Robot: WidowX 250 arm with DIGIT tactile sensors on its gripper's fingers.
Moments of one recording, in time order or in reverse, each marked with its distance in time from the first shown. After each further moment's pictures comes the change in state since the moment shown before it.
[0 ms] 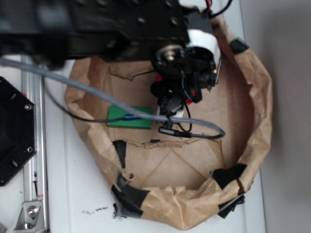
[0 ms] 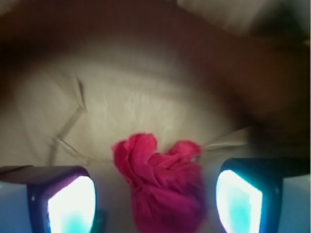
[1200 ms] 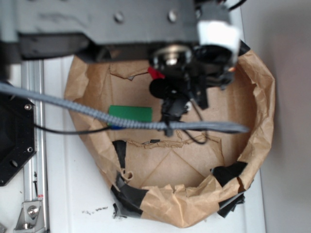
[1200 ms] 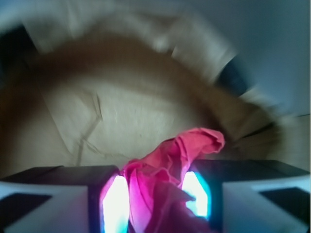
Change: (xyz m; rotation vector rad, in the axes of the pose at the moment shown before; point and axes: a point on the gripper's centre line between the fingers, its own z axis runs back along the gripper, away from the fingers) arm 0.020 -0.008 0.111 0.093 -0.085 0.088
